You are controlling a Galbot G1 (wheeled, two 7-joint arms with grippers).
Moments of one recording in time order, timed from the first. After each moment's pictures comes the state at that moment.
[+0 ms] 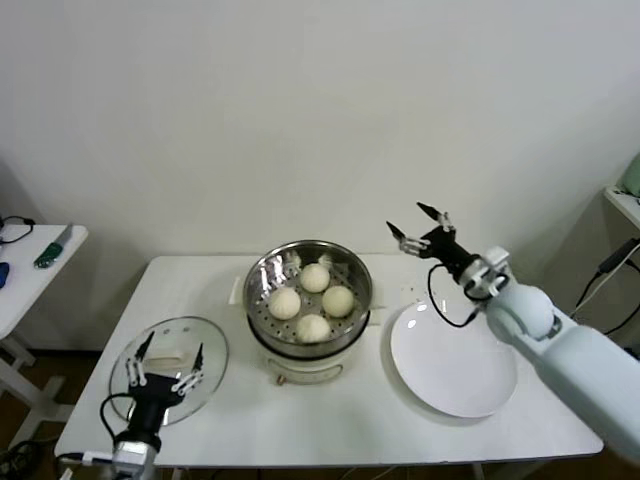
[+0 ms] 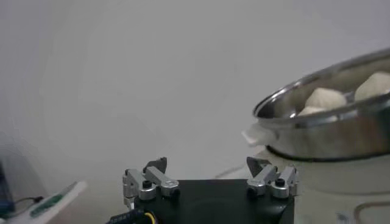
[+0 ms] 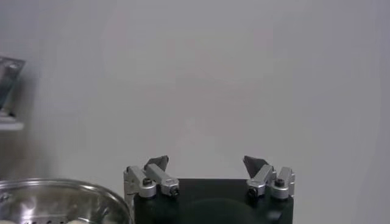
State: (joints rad) left arm 1.69 -1.34 -0.67 -2.09 0.19 -0.02 -0.03; right arm -0.63 0.68 -0.13 1.66 0.78 0.10 -0.03
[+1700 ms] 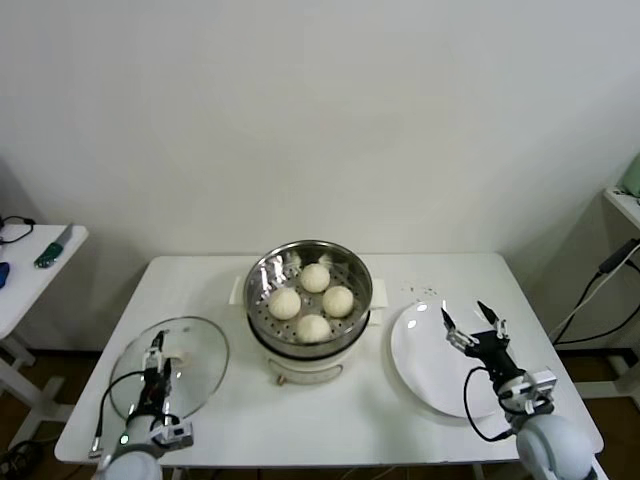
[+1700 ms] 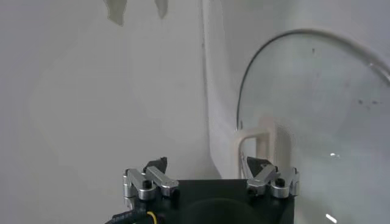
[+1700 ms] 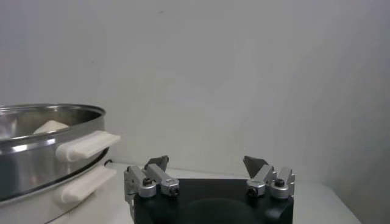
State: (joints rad) left arm 1.41 -1.32 -0.63 -1.65 1.37 0.15 -0.04; right arm -1.38 1.07 0.55 1.81 0.45 -0.03 -0.10
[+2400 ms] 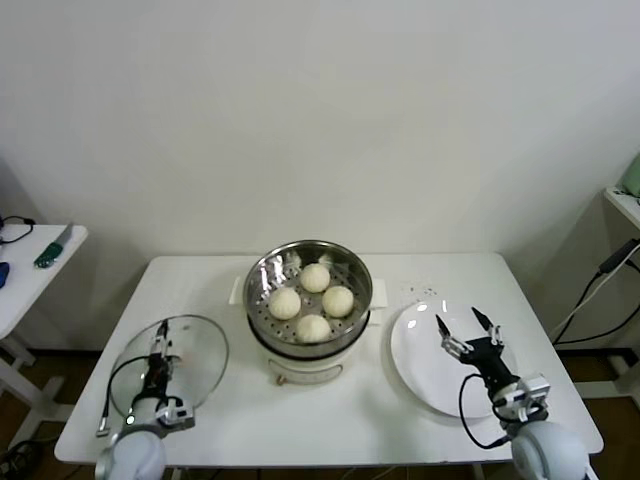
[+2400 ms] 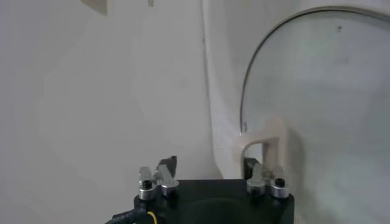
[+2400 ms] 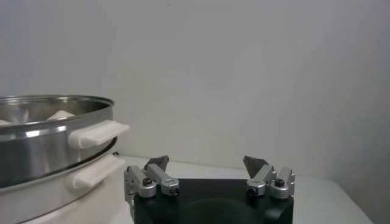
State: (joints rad) left arm 1.30 -1.31 -0.62 -1.52 1.38 0.13 -0.08; right arm -1.39 1.10 0.55 1.80 0.41 -0.02 -0.12
